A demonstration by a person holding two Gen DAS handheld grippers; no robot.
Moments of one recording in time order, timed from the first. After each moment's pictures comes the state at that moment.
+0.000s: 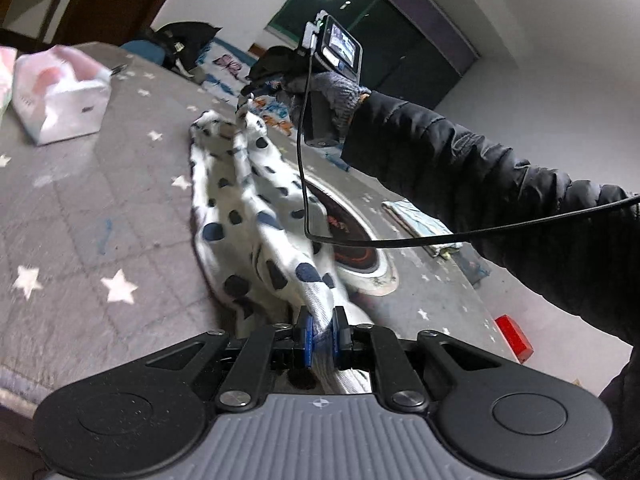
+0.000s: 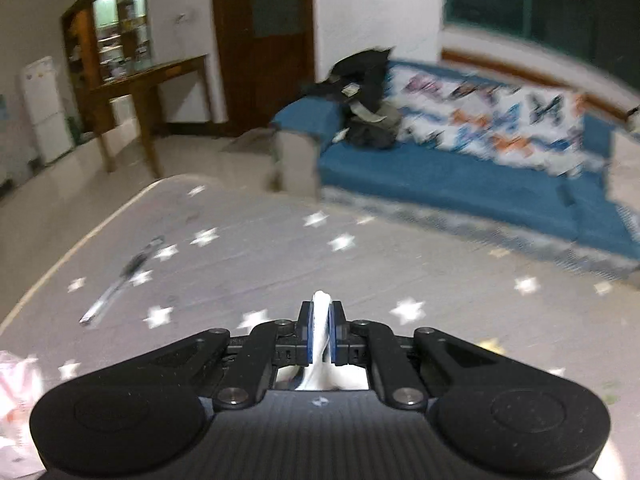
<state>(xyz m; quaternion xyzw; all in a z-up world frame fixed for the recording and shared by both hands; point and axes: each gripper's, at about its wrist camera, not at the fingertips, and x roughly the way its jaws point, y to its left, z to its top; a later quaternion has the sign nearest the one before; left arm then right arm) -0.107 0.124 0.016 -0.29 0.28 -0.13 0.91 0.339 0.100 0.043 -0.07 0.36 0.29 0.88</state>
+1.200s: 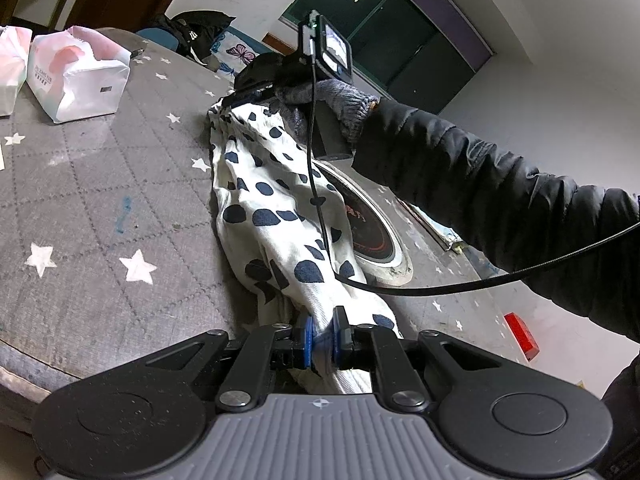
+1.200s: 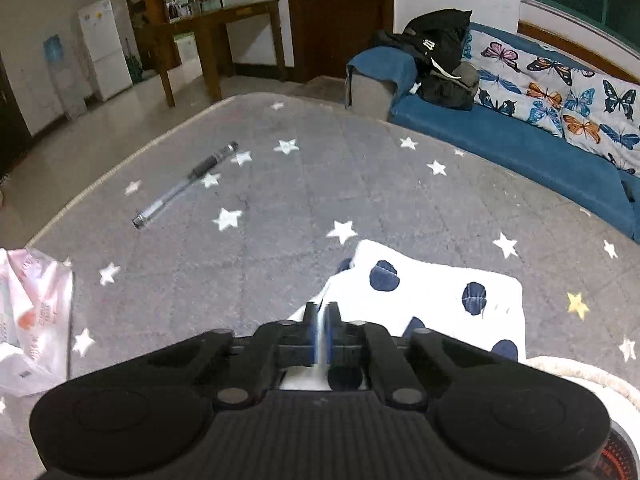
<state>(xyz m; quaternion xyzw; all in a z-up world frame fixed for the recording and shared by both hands) -0.103 0.126 0.006 -0.29 0.29 -0.12 0.90 0.304 0.120 0.000 -0.12 0.40 0.36 0.83</state>
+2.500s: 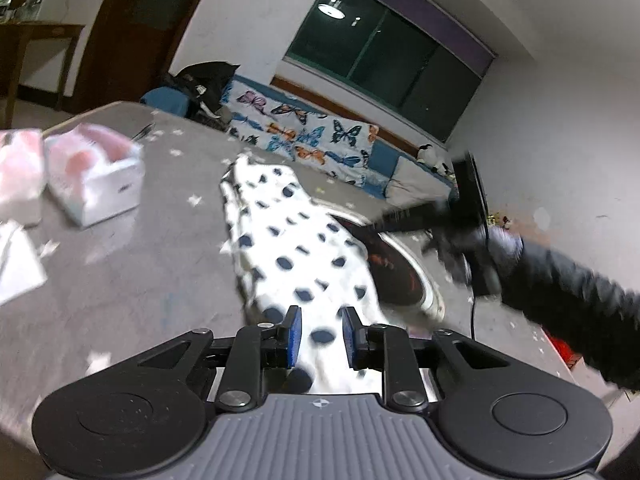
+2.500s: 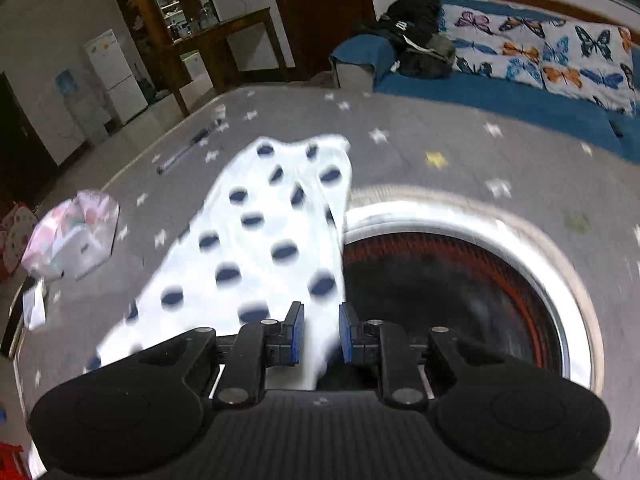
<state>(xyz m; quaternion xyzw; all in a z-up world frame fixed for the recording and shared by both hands) -0.077 0.131 0.052 -0.21 0.25 -0.07 0.94 0.259 -0.099 0.015 -0.06 0.43 0.39 0.81</state>
